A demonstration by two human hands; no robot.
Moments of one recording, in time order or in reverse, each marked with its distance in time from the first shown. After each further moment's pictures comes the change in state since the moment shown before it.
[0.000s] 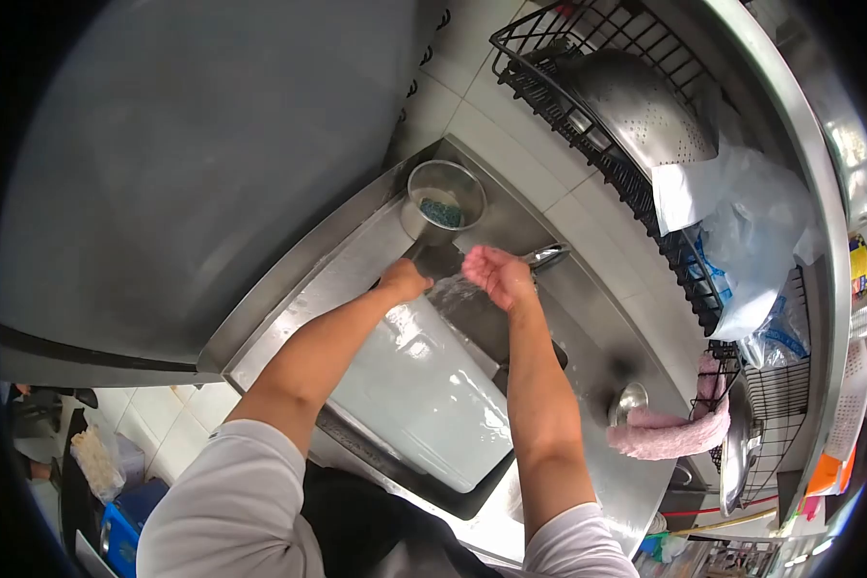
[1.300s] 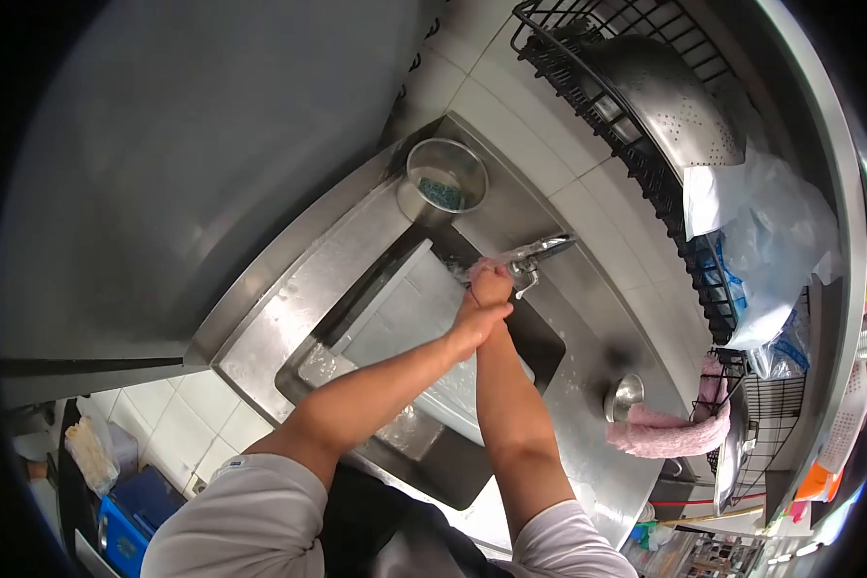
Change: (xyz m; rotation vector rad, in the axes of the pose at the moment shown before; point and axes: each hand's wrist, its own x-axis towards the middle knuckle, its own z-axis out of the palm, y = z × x) left_hand -0.024 0.068 0.175 -1.217 0.132 0.290; right_hand 0.025 0.096 -0.029 -0.440 0.595 -0.478
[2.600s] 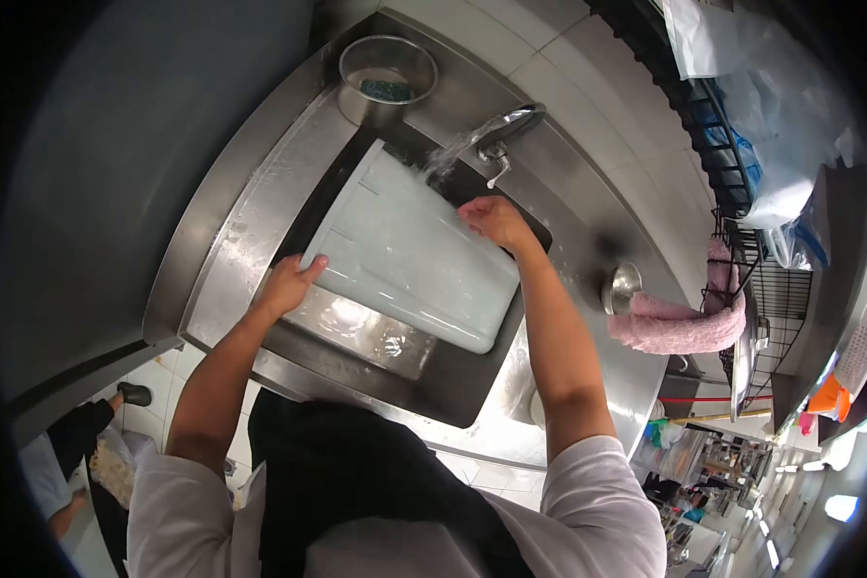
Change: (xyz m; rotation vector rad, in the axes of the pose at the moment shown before) left_hand -0.090 0.090 -0.234 0.970 -0.203 -0.330; right_hand -0.017 -0.045 -0.123 -0.801 -0.698 0.203
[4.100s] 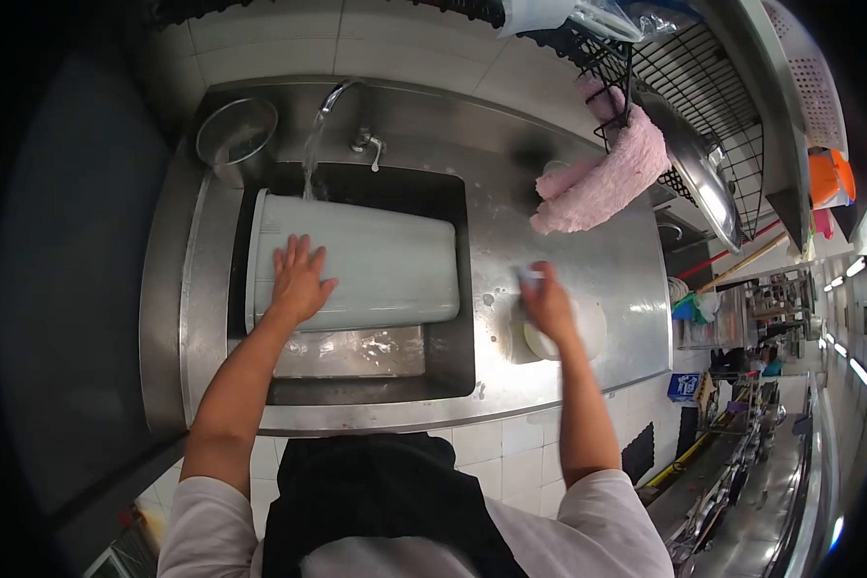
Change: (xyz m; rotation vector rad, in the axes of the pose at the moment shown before) left_hand 0.027 0.107 0.076 0.930 -0.056 0.664; right_hand -0.290 0.111 0.013 -0.056 0.732 0.388
